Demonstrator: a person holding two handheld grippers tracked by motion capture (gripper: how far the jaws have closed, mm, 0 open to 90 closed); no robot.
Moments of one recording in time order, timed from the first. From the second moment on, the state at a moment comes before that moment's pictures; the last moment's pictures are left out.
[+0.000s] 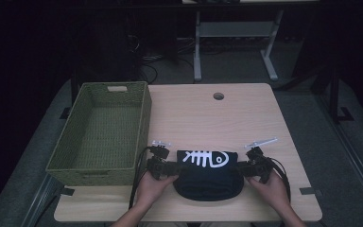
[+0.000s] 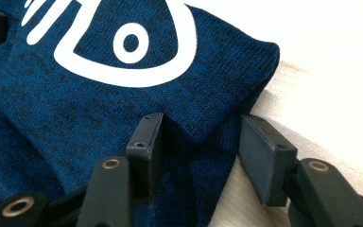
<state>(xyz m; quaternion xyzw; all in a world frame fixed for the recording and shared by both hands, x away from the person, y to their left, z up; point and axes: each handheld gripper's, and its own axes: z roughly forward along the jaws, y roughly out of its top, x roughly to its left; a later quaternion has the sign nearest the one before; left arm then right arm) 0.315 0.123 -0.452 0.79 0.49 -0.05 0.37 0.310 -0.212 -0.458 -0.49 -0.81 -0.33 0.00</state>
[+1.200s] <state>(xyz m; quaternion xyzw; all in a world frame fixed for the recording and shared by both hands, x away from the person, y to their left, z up) 0.317 0.114 -0.450 0.81 0.45 -0.04 0.36 0.315 -0.191 -0.449 -0.45 -0.84 -0.30 -0.01</state>
